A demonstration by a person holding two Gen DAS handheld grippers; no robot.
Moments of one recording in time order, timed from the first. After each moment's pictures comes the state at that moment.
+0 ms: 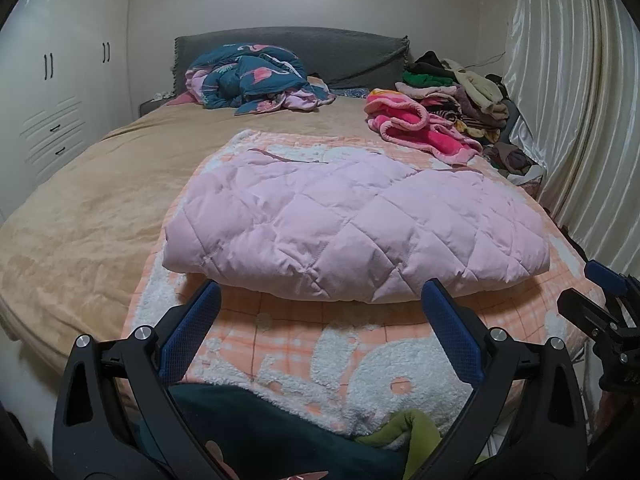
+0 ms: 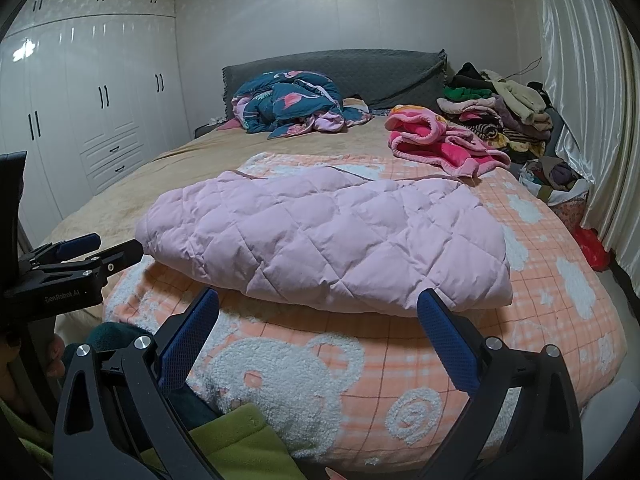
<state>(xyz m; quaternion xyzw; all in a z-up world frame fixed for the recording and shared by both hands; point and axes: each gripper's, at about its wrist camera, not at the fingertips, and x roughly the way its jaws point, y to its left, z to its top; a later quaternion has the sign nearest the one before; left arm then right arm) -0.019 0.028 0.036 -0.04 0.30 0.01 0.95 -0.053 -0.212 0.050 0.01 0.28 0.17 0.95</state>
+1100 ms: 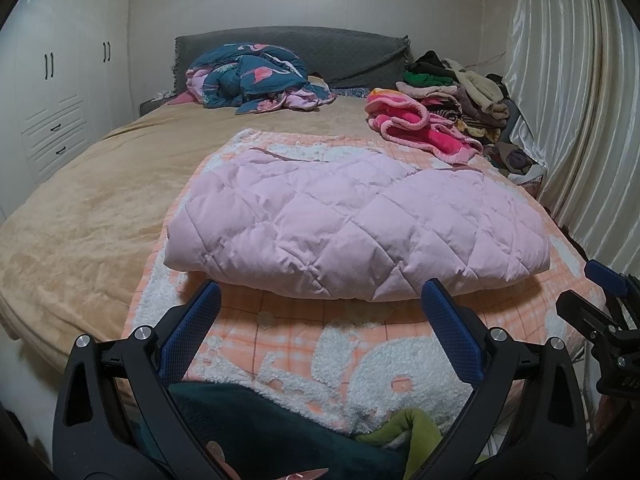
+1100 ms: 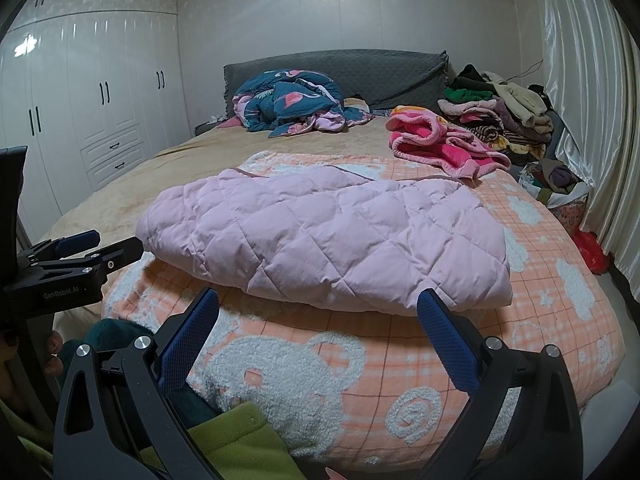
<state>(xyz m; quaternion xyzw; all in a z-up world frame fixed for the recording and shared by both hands) -0.023 0.025 0.035 -0.04 0.30 0.01 0.95 -0.053 -0.210 0.050 0.00 0.28 0.17 0.94</state>
